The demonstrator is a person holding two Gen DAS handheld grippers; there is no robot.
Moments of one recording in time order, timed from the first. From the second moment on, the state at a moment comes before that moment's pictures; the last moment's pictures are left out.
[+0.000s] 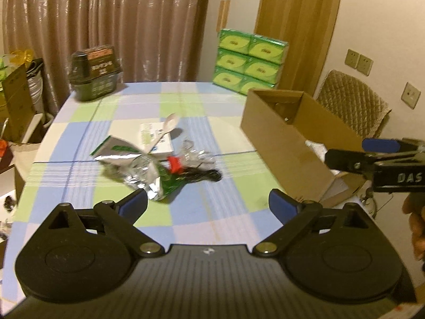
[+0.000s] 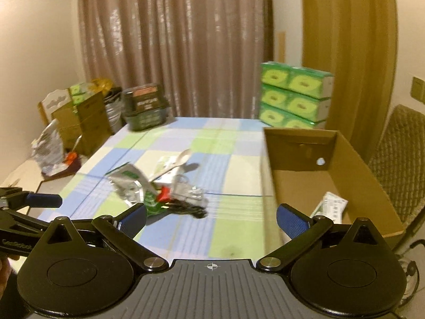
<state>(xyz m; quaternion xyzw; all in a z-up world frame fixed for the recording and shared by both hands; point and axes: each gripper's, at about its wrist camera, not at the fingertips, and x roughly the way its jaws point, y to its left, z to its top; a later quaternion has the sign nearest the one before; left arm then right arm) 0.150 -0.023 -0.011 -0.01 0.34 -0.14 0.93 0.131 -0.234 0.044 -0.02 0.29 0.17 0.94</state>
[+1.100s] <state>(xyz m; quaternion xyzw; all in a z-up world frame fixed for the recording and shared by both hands) 0.213 0.045 -0.079 0.00 0.38 -0.09 0.92 0.213 -0.174 -0.053 -0.12 0.35 0.21 0.90</state>
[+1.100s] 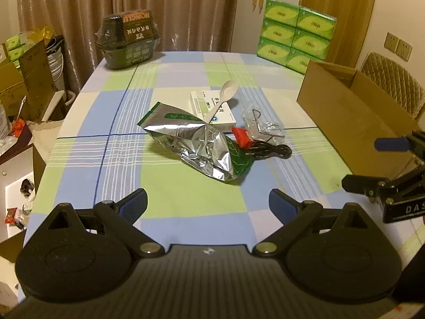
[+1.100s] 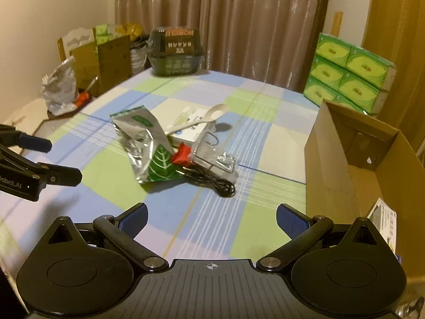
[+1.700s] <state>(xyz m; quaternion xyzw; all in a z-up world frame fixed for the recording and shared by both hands) 0.293 0.025 -0.125 0.04 0.36 -0.12 0.92 0.291 -0.171 -0.104 -0.05 0.39 0.18 0.90</state>
